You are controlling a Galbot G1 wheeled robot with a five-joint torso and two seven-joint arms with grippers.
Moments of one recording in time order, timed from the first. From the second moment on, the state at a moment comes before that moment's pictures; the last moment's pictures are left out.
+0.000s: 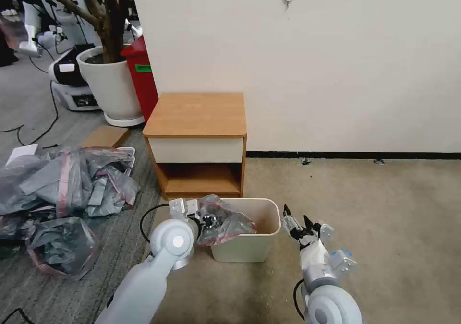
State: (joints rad) left arm 1.08 -1.23 -0.13 -1.89 -1.19 0.74 -0.85; right arm -1.53 1.29 0.25 2.00 0.74 0.05 0.41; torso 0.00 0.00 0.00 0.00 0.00
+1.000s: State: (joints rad) left arm 1.14 -1.16 -0.16 -1.95 -1.02 0.68 -0.68; right arm -1.54 0.99 0.22 2.18 0.47 0.09 -0.02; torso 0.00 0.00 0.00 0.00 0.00
